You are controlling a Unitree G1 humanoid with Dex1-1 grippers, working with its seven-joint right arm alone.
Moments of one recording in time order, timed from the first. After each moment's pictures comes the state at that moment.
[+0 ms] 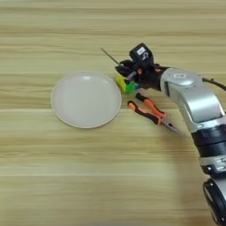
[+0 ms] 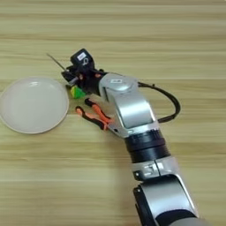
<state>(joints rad) -0.52 -0.29 0.10 0.03 0.04 0.62 0.62</state>
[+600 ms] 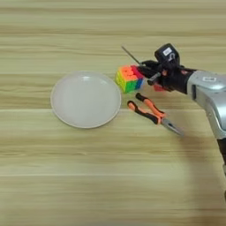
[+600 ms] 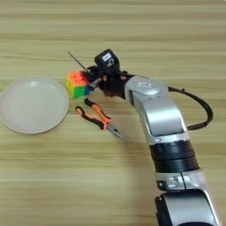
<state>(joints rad) -0.42 -0.42 0.03 -0.08 0.09 0.67 0.67</state>
